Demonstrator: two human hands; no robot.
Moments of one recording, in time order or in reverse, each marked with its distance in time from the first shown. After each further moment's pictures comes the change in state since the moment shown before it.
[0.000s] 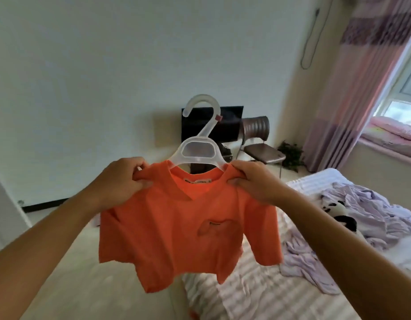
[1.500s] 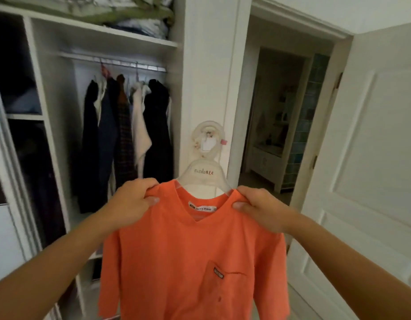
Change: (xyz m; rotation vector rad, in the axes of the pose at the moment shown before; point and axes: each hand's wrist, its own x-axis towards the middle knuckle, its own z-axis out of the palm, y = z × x) left_hand -0.774 -0.279 -0.485 0.524 0.940 -1.221; right_hand -0.008 -0.989 0.365 0.359 -0.693 -1.474
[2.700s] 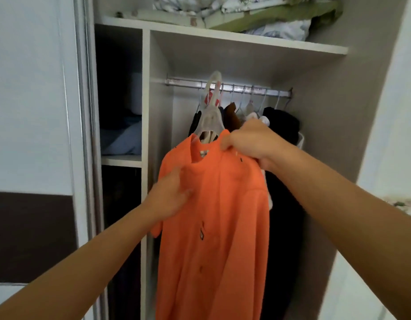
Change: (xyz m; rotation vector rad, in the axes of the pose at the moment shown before) left_hand 0.268 -0.363 -0.171 0.051 0.313 -0.133; right_hand 0.548 -0.283 0.060 0.451 0.204 -0.006
